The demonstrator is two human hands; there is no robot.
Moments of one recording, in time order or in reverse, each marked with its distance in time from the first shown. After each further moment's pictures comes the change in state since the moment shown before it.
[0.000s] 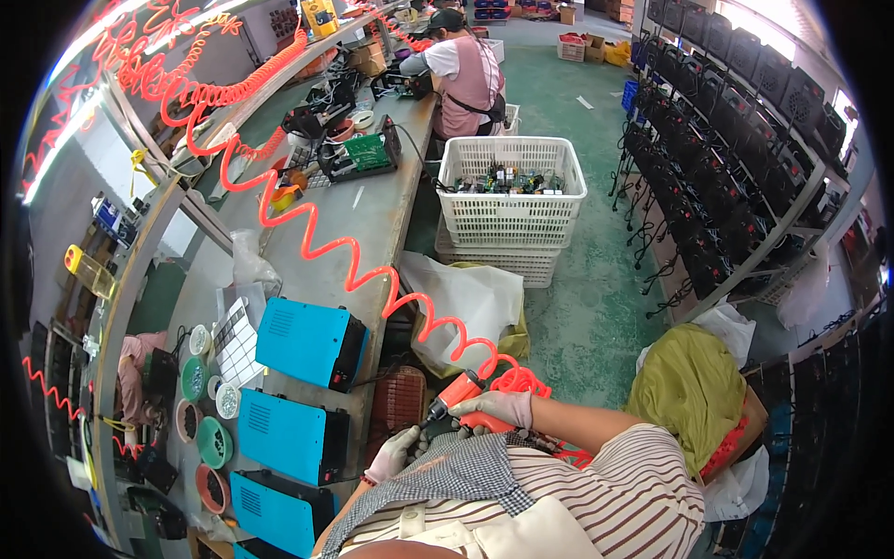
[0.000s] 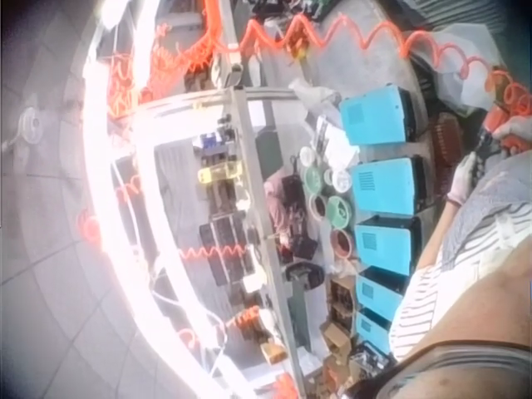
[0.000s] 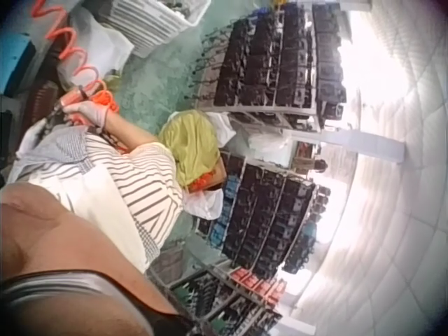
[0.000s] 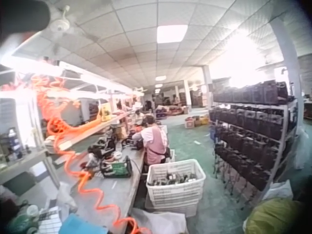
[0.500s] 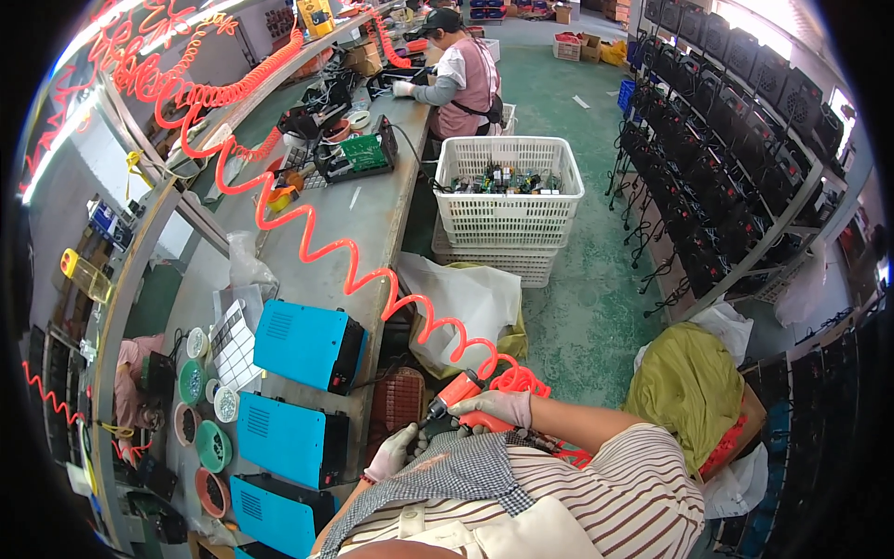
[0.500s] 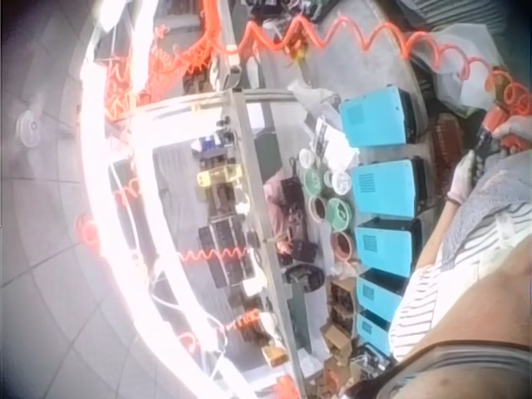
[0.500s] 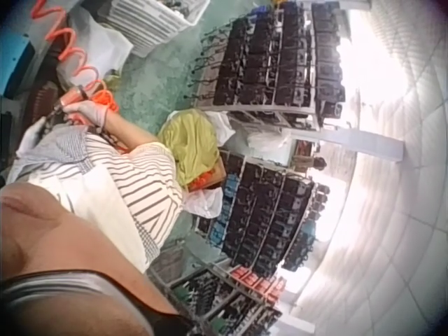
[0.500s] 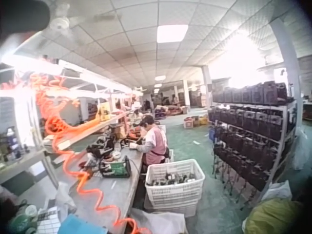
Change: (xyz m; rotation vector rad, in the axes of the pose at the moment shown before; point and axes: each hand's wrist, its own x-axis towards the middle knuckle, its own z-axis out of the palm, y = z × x) left_hand 0.008 0.002 -0.006 0.018 0.029 -0.004; right_hand 0.005 -0.003 -0.001 0.001 0.024 -0.006
